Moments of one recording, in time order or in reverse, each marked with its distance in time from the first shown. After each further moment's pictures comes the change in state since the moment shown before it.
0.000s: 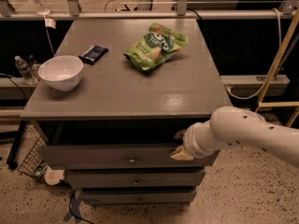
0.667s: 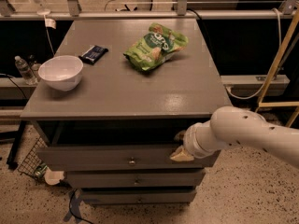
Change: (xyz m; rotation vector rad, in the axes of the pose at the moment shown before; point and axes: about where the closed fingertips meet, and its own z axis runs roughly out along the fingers) arm 0.000 0.000 -0.001 -0.001 -0.001 0.000
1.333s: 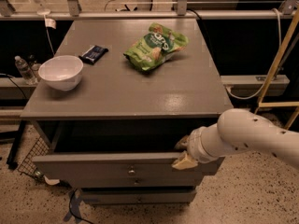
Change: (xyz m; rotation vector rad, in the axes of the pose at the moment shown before) arm 0.006 0.018 -0.013 -0.034 -0.021 0.010
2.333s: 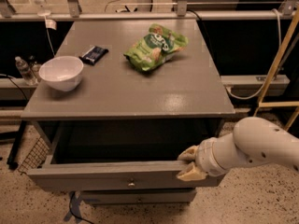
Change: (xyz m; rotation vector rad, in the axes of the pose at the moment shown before) arm 0.016 0.037 -0.021 -0.056 -0.044 0.056
